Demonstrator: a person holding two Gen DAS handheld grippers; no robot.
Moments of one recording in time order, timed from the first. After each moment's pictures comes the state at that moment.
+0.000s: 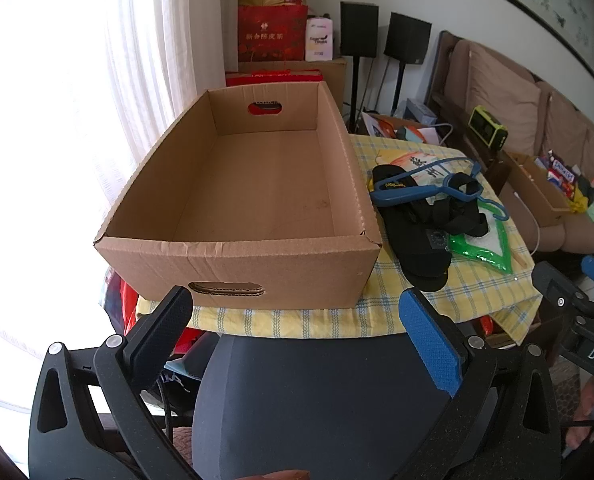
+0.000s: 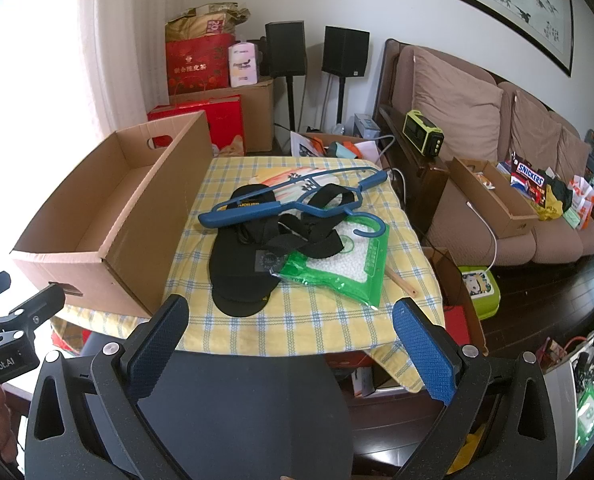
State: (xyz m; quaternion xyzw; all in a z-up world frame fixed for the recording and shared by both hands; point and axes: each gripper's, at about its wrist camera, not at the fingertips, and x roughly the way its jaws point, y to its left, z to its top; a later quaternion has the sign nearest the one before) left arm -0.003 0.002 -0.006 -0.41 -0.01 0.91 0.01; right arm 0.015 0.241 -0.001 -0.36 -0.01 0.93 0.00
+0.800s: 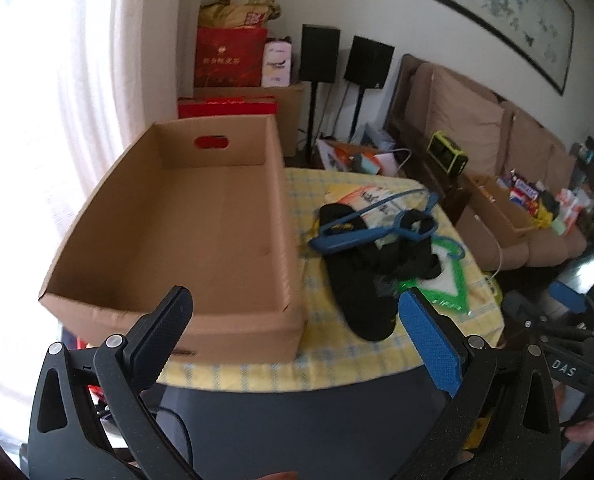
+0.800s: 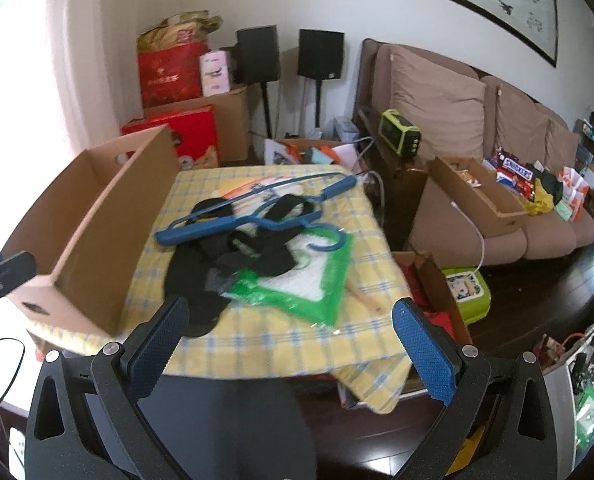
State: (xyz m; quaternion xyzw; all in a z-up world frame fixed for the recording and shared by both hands) left arm -0.039 0.029 0.015 -0.36 -0.04 0.93 0.09; right arm -0.008 0.301 -0.006 -0.35 0.01 0.94 0.04
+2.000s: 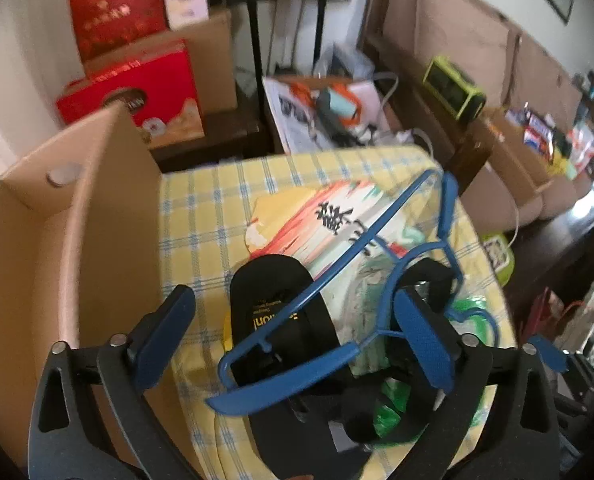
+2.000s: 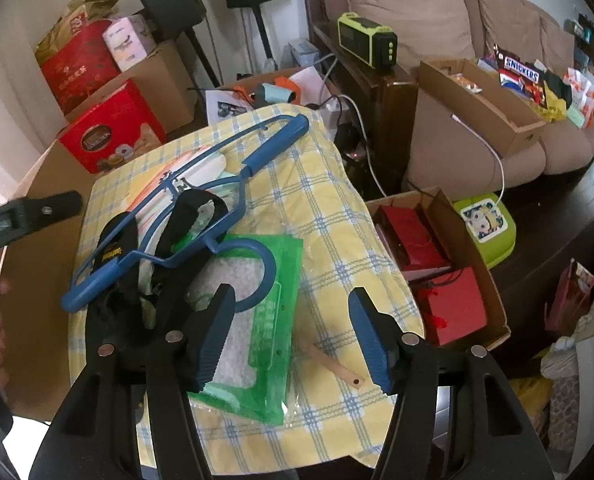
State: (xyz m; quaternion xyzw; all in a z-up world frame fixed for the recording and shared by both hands) left arm -0.280 0.171 -0.047 -0.51 0.05 0.85 0.13; right arm -0.144 0.392 -0.070 -0.48 0.13 0.87 0.06
